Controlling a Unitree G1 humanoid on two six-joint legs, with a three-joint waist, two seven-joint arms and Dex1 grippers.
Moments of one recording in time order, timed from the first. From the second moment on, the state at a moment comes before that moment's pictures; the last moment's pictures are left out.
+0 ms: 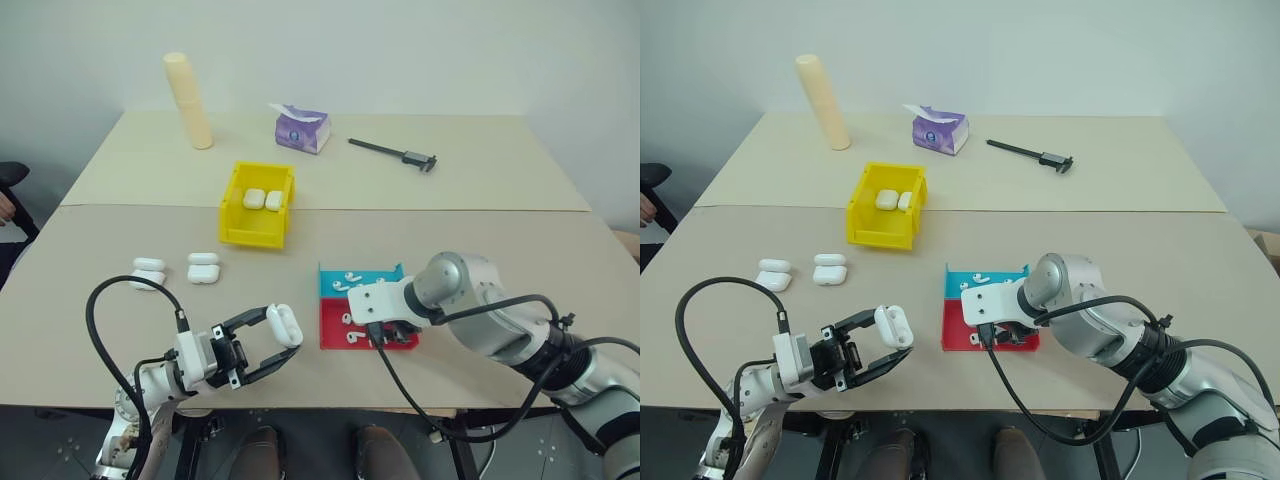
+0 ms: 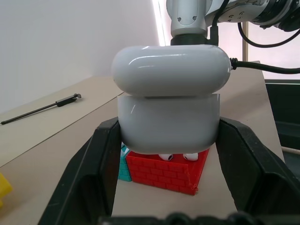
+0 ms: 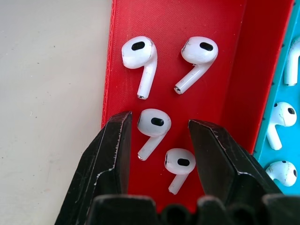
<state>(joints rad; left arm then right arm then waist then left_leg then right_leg) 0.15 0.49 -0.04 -0.21 -0.47 -0.39 -1.02 -0.77 -0.77 0.74 -0.38 -0.27 0.82 1.31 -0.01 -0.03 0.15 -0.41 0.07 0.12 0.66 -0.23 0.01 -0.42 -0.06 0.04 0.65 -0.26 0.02</state>
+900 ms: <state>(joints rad) 0.15 0.49 -0.04 -0.21 -0.46 -0.39 -1.02 -0.76 -0.78 0.74 -0.39 -0.29 0.81 1.31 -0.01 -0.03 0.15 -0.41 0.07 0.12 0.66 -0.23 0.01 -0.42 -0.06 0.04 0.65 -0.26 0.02</state>
